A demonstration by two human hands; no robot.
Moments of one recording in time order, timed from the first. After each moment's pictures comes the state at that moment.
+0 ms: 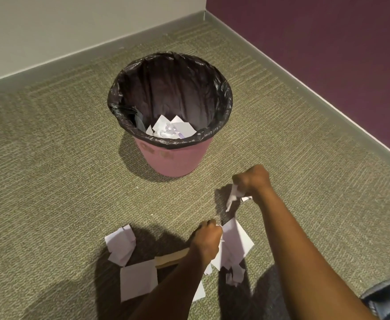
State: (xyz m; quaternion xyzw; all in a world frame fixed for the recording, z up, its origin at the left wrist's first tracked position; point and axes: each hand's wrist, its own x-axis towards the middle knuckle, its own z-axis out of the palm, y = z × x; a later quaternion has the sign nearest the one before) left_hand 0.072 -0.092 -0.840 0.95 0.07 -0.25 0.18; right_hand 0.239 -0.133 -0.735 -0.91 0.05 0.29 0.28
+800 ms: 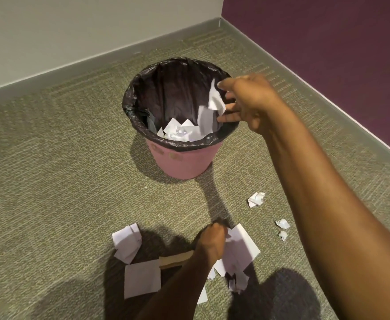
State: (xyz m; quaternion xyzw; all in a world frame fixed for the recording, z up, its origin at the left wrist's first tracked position) left_hand 0.082 -0.088 -0.840 0.91 0.14 -0.24 0.29; right_hand 0.255 -0.028 -0.558 -0.77 -0.07 0.30 0.56
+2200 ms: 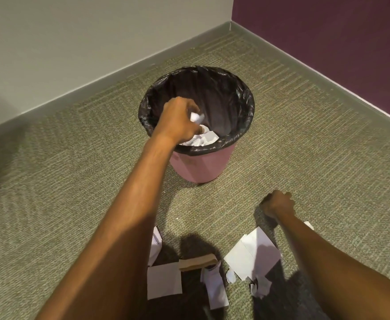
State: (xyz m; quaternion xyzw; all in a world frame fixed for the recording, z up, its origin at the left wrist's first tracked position) left_hand 0.161 0.106 -0.613 0.91 0.27 0.08 0.30; right_hand 0.246 -0.167 -0.845 -0.96 0.03 0.28 0.07
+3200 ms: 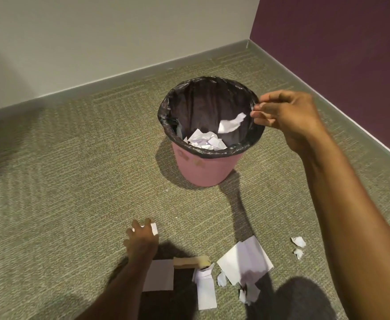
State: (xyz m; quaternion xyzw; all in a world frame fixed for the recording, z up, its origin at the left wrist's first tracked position) left_hand -0.058 0.048 -0.856 0.83 0.52 -0.15 0.14; right_hand 0.266 -0.057 -0.564 -0.75 -0.15 0.21 0.61
